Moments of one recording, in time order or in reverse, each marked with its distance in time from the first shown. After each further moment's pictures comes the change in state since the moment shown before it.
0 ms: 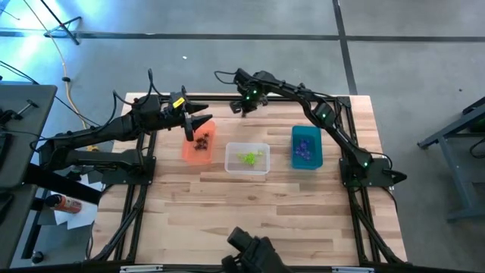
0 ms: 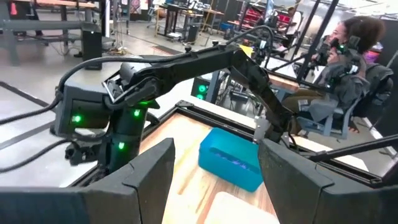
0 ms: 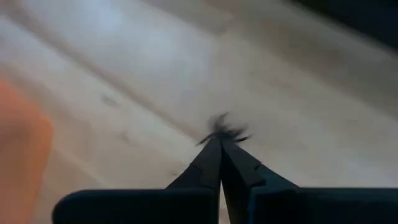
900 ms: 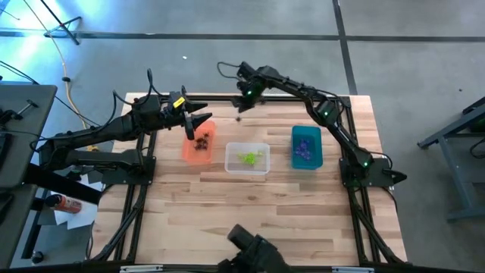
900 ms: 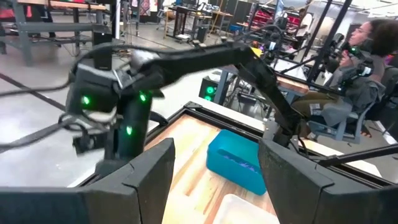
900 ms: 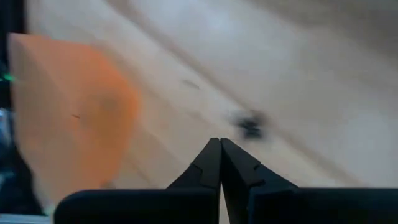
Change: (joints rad) left arm 0.000 0.000 0.000 -0.001 -0.039 -0.001; right arm -0.038 -0.017 0.012 0.024 -0.263 -0.053
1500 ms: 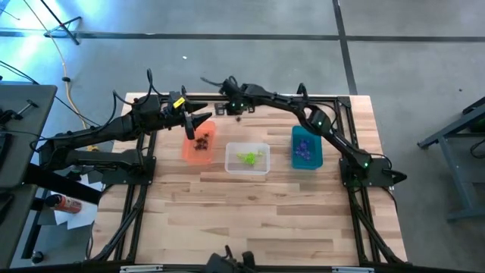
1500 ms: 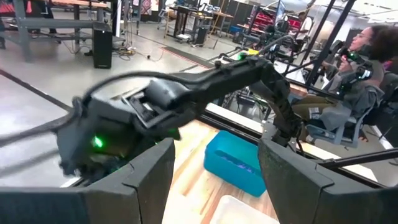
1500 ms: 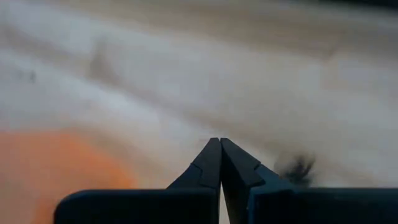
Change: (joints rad) left arm -0.002 0.000 0.000 0.001 -0.006 -0.026; right arm 0.183 0.025 0.000 0.223 0.506 0.388
